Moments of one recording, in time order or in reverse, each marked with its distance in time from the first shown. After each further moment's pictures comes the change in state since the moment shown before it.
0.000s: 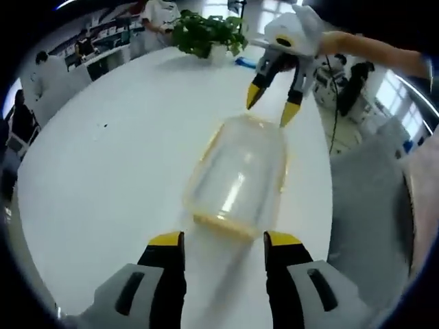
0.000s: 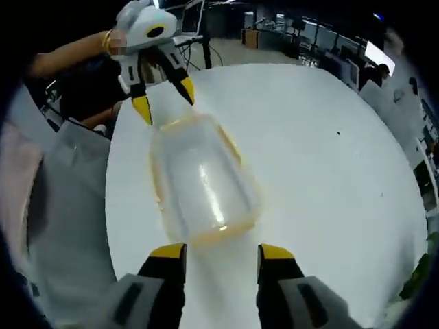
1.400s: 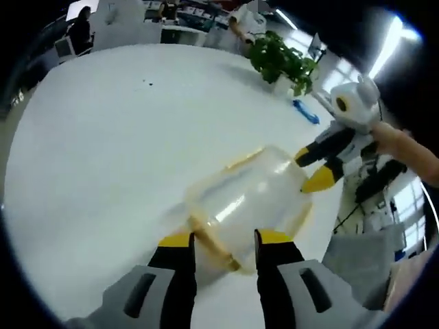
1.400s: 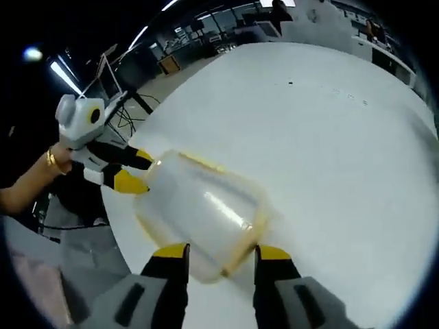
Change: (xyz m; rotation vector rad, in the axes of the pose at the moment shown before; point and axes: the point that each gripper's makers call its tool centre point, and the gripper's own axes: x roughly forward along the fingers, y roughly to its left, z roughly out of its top) left arm 0.027 0.005 0.000 -0.525 -0.145 0.082; right arm 0.025 0.012 0.007 0.560 -0.084 0.005
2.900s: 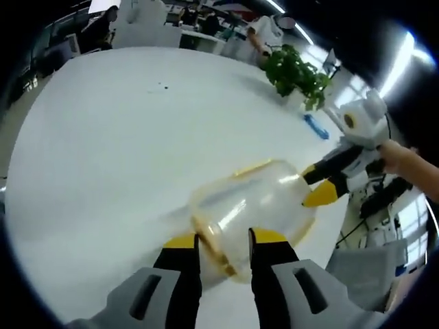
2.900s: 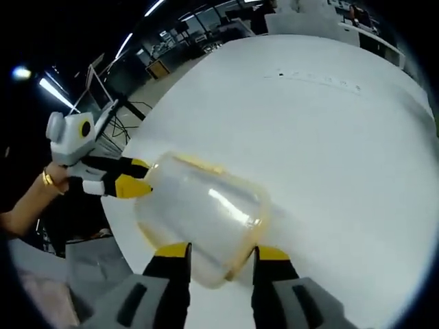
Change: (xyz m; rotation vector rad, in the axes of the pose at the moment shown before) left arm 0.000 0.000 0.004 0.003 -0.036 0.058; right arm 0.001 0.003 0.000 0.086 -0.027 0.008
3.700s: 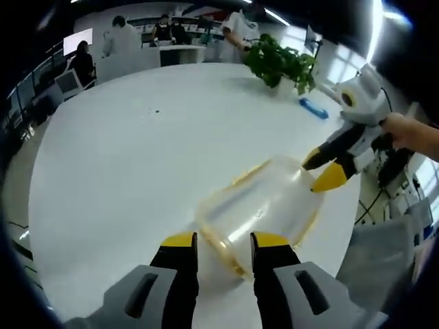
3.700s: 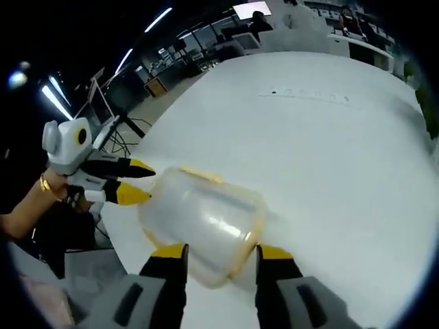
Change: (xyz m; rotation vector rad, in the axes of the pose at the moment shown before) left arm -0.015 0.000 0.018 0.196 -0.026 0.067; right arm -0.014 0.004 0.006 0.008 -0.116 -0.023
